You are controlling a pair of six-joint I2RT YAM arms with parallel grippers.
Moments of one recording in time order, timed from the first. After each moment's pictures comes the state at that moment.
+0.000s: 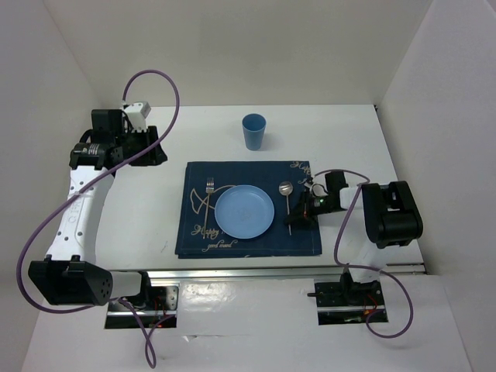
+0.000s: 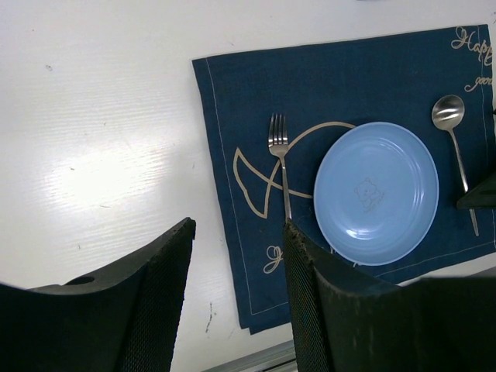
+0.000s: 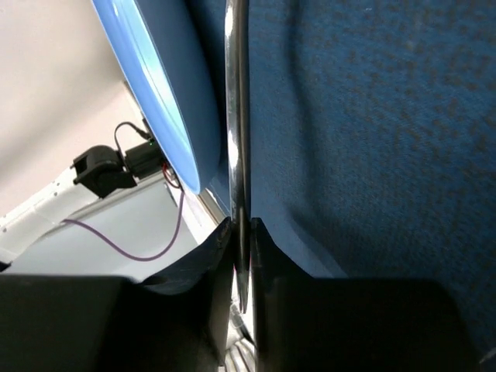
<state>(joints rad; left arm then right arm) 0.03 1.29 1.41 -0.86 0.30 -0.06 0.06 1.72 0.65 -0.15 -0.98 0.44</state>
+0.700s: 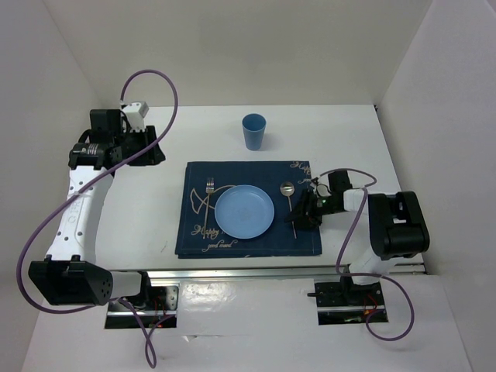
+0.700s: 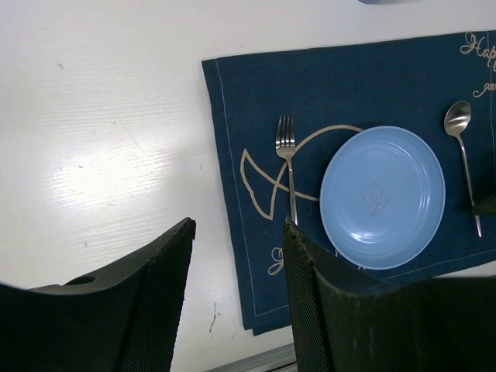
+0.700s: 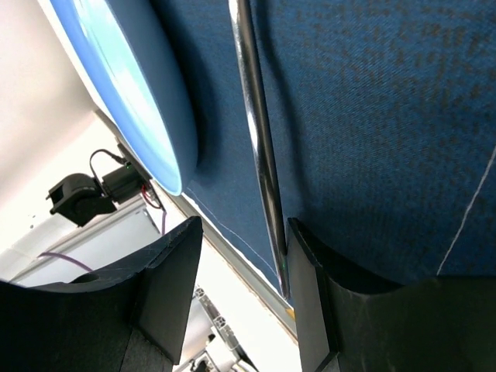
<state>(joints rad) 0.04 1.29 1.41 -0.86 0.28 -0.06 0.06 1.61 0.63 -0.24 -0.85 0.46</state>
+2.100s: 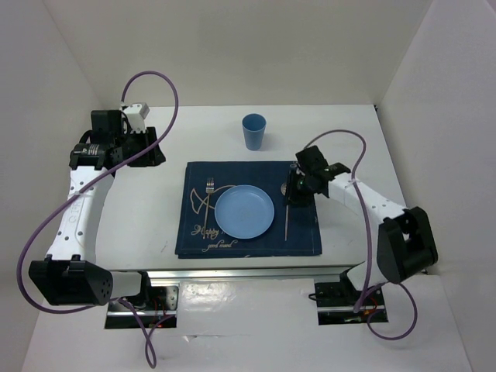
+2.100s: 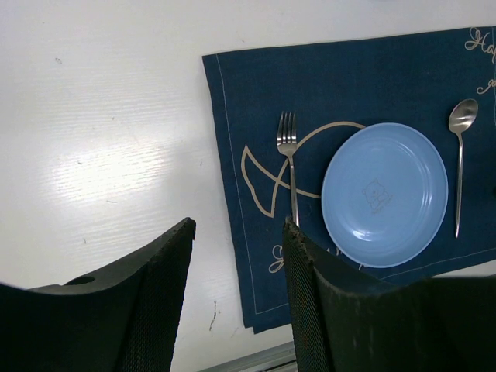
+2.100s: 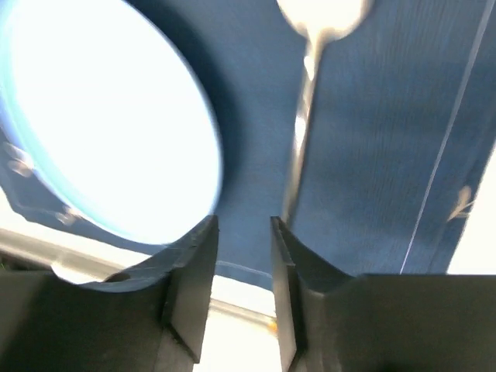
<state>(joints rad) 0.04 1.29 1.40 -0.86 0.28 -0.06 0.38 1.48 0.94 -0.61 -0.19 0.56</state>
